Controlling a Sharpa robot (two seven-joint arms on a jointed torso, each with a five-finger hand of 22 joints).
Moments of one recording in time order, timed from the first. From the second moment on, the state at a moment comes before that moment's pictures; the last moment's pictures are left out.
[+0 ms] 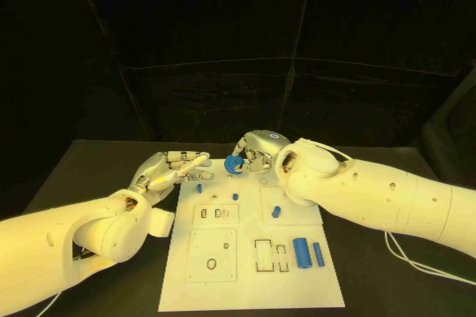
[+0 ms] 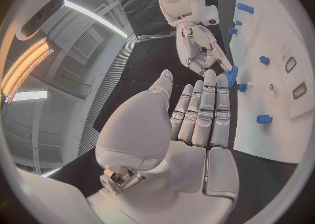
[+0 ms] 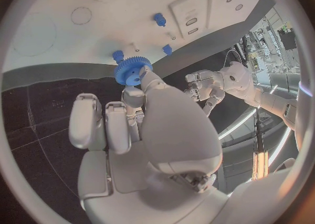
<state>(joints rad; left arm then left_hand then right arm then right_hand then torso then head) 1.30 -0.95 -0.18 1.68 0.02 -0.32 0.53 1.37 0.02 0.01 0.14 0.05 0.91 0.23 0.10 0.07 1.00 0.18 0.12 0.07 1.12 0.12 0.17 0.18 0.18 0.91 0.24 0.22 0.08 1.28 -0.54 0.04 1.37 -1.60 -0.29 -0.25 1.47 -0.03 0.17 0.19 0.12 0.97 0.14 0.16 0.07 1.32 0.03 0.99 1.05 1.47 -0.04 1.43 1.31 0.09 1.36 0.07 1.44 1.24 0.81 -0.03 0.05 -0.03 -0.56</state>
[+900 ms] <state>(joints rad) 1.30 -0.95 -0.18 1.68 0.02 -0.32 0.53 1.37 0.02 0.01 0.14 0.05 0.91 0.23 0.10 0.07 1.00 0.18 0.12 0.07 1.12 0.12 0.17 0.18 0.18 0.91 0.24 0.22 0.08 1.27 -0.45 0.01 1.32 -1.64 -0.23 -0.28 1.45 -0.06 0.20 0.17 0.15 0.98 0.14 0.13 0.07 1.31 0.04 0.95 1.02 1.47 -0.04 1.43 1.31 0.09 1.36 0.07 1.44 1.23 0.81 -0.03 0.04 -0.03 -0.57</state>
